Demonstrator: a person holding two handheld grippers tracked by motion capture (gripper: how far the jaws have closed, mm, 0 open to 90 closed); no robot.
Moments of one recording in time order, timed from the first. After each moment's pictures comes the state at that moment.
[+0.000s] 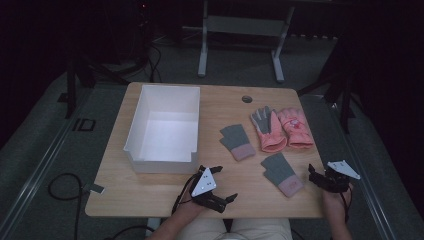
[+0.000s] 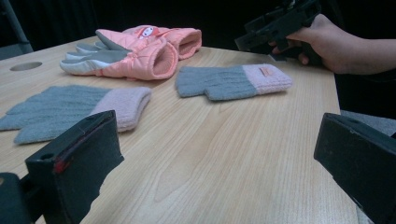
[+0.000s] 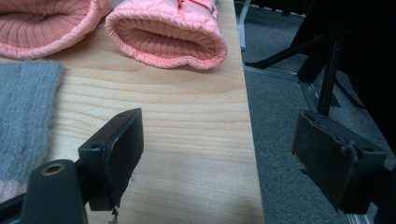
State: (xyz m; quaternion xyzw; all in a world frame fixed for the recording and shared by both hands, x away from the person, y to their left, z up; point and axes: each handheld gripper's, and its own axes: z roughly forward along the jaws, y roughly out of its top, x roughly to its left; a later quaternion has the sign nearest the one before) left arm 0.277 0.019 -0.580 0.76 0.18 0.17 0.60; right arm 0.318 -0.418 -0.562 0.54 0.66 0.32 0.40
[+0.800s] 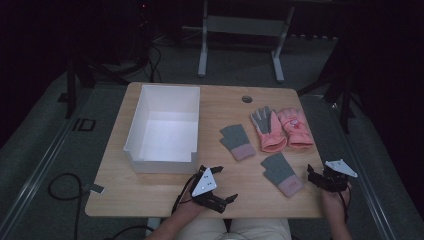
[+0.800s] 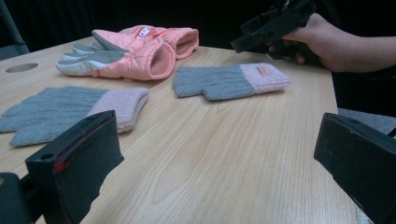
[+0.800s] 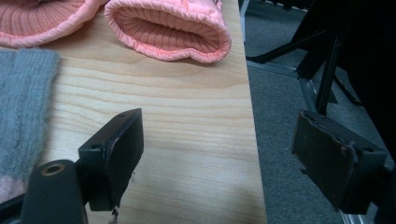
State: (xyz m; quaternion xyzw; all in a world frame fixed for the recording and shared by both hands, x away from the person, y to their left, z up) left arm 0.277 0.018 -0.580 0.76 0.17 0.17 0.60; right arm 0.321 -0.415 -0.563 0.54 0.68 0.30 0.40
